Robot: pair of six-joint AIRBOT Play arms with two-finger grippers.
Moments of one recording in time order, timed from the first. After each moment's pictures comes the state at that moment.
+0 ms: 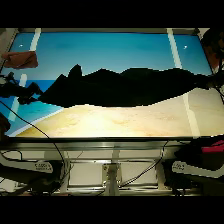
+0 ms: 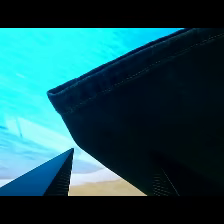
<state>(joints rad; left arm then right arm) 0.46 -1.61 1.30 1.19 -1.11 -1.59 -0.46 -1.40 1.42 -1.25 1.27 1.18</state>
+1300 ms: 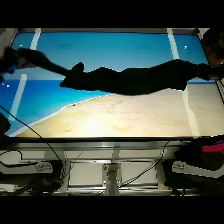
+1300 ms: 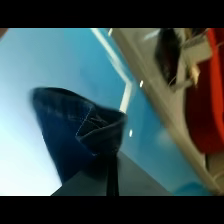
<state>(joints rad) 0.50 -1.46 1.35 0.21 -0.60 -1.00 -0.46 -1.40 1.54 -1.08 1.25 1.20</state>
